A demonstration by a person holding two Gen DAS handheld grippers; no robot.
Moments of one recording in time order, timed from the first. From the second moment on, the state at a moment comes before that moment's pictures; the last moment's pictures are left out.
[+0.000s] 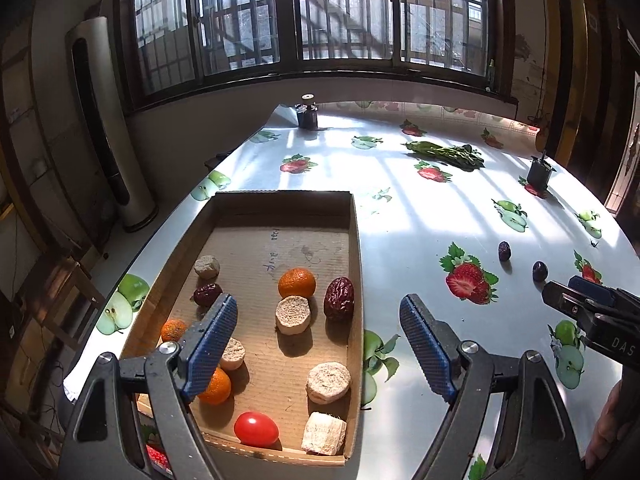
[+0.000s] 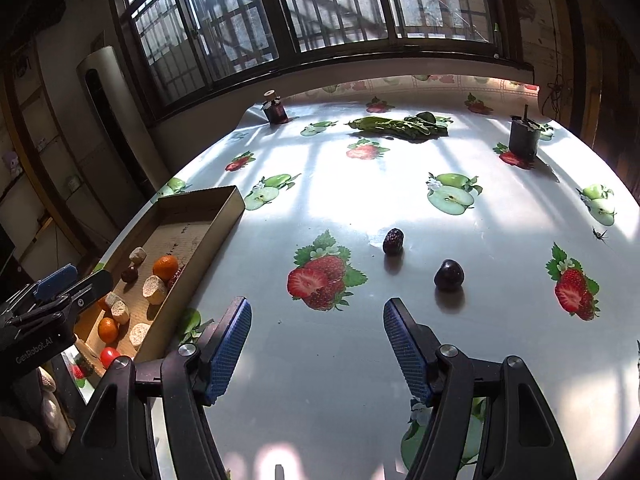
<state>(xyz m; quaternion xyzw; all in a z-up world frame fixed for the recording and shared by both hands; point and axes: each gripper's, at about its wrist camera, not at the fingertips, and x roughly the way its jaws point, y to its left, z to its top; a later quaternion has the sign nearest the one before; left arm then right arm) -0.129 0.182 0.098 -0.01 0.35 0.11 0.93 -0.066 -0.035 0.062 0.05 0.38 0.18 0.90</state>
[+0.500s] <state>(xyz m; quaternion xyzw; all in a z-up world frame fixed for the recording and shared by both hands) -0.087 0.125 0.091 -0.02 0.39 0.01 0.92 -0.038 -0.179 0.067 0.14 0.39 0.06 0.91</state>
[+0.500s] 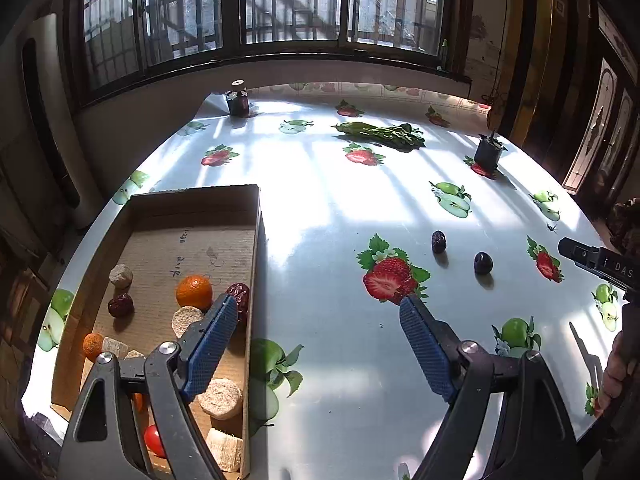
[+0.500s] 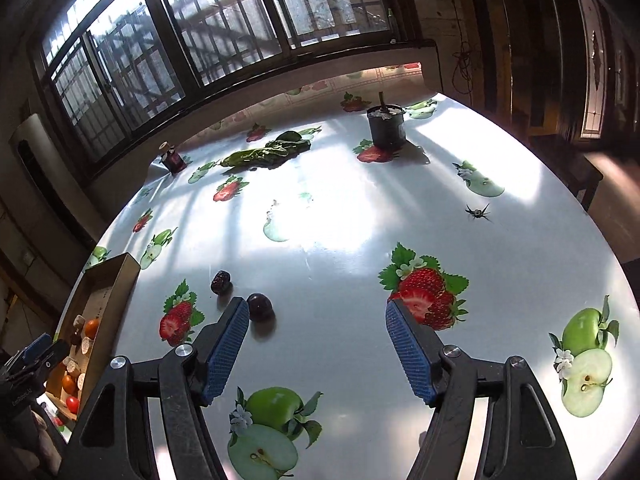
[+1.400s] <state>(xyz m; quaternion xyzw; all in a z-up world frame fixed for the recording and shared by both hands) 0.066 0.030 0.020 -0.04 0.47 -0.10 0.88 0.018 -0.082 0.010 0.02 0.43 0.13 0.89</state>
